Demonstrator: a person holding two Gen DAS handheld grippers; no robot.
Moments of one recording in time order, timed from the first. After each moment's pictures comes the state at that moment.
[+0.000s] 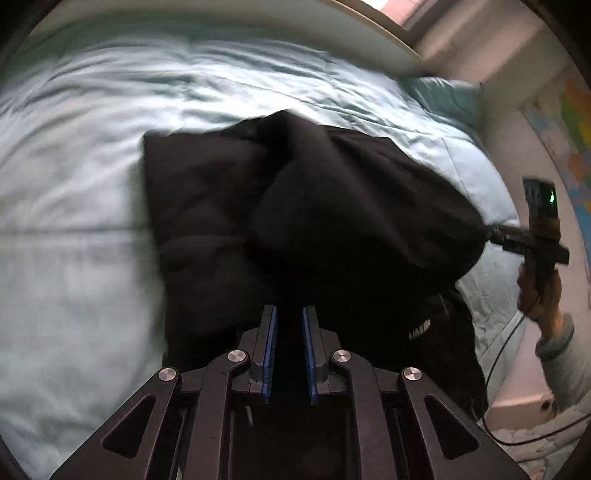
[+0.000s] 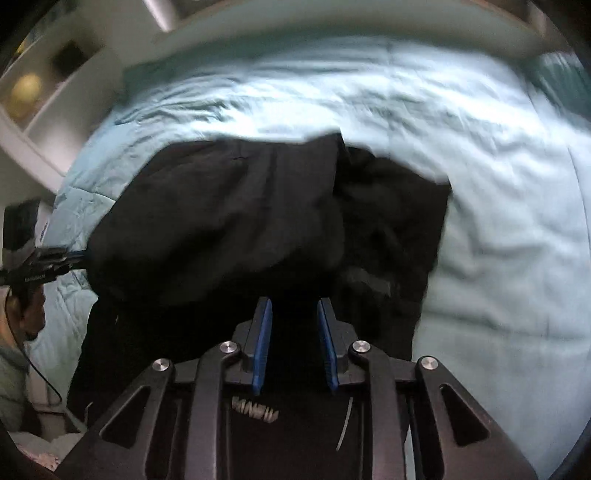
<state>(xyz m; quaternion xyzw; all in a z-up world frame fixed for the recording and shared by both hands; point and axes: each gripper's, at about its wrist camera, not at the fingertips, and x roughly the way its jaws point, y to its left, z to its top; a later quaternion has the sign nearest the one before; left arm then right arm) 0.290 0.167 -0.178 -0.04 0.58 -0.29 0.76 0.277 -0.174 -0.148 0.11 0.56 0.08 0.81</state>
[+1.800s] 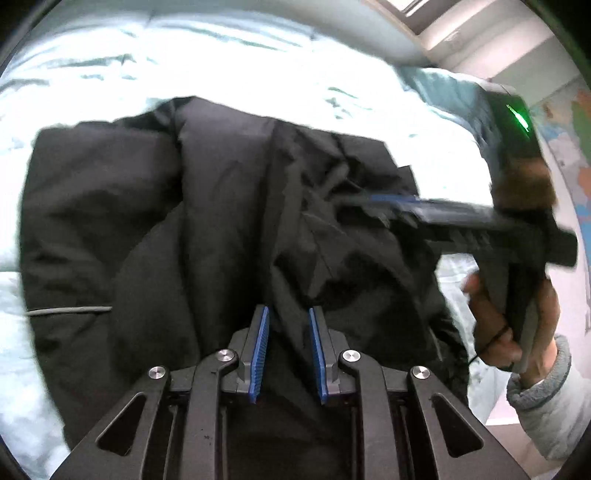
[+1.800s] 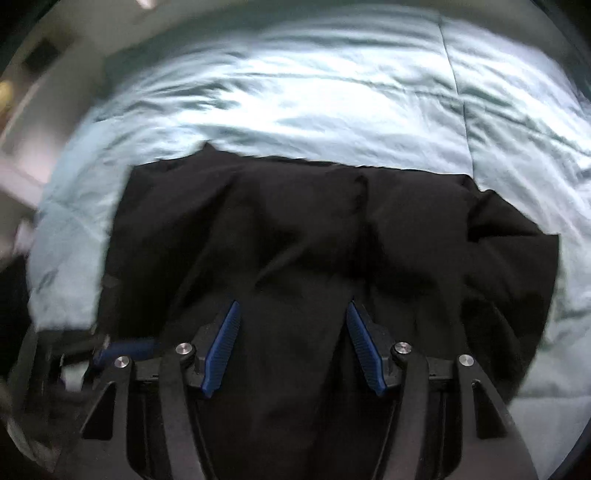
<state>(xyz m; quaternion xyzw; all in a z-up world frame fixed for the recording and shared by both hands) 0.339 0.057 -0.217 -0.05 0.59 -0.32 0.74 0.388 -0.089 -0.200 0.11 0.58 0.10 0.80</state>
